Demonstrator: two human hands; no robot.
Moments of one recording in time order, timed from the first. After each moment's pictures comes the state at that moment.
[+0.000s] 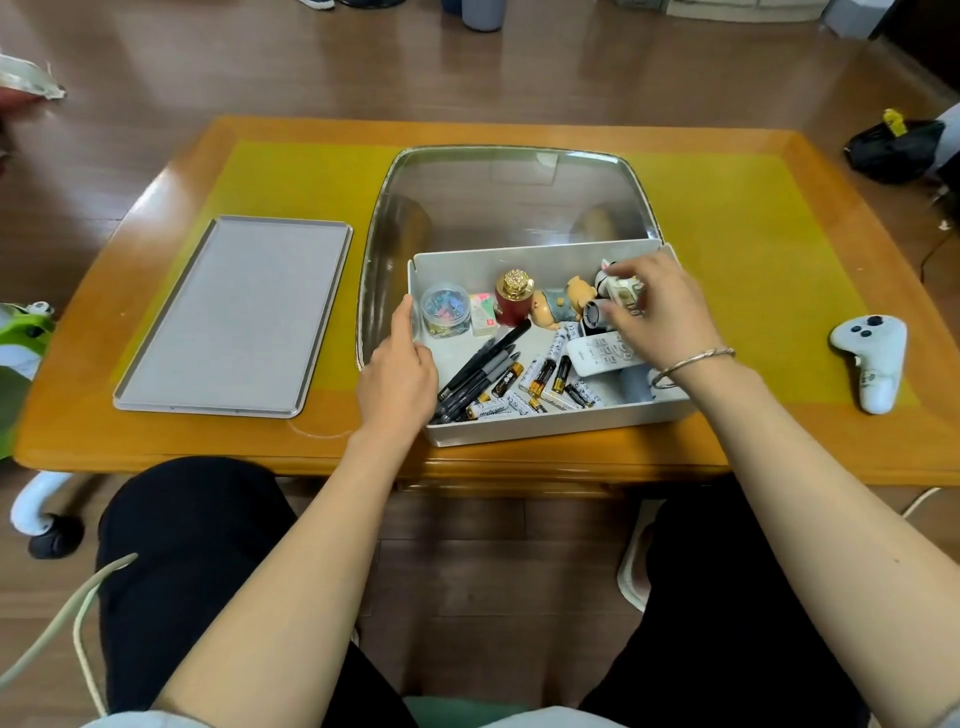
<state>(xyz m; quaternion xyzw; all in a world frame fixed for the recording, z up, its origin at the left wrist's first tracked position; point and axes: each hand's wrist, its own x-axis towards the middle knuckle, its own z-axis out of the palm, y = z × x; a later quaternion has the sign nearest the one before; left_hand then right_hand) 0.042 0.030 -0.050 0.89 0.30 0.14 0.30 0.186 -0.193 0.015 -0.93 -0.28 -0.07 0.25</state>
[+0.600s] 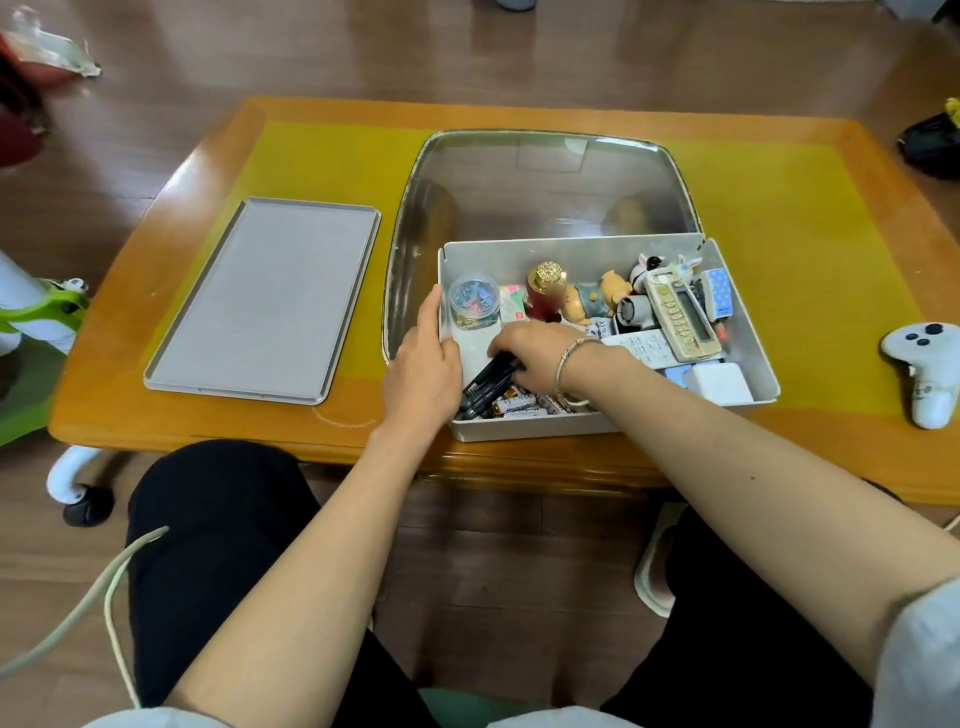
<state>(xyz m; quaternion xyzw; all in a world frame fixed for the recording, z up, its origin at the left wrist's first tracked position) 0.040 0.032 -0.047 0.88 0.30 0.13 0.35 0.157 -0.080 -0.029 -0.85 -0.49 0.18 -0.02</state>
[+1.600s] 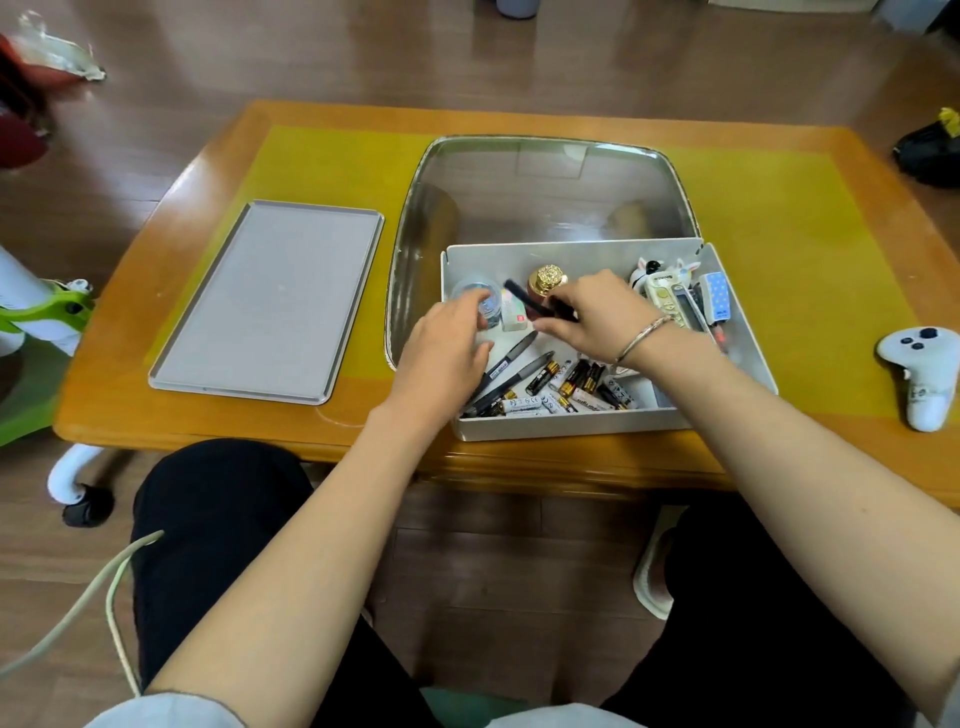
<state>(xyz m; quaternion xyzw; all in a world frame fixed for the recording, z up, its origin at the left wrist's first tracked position) 0.048 0.030 -0.026 0.95 0.13 0.15 0.26 0.167 -0.116 0.025 -0.89 -0.45 0.06 0.08</state>
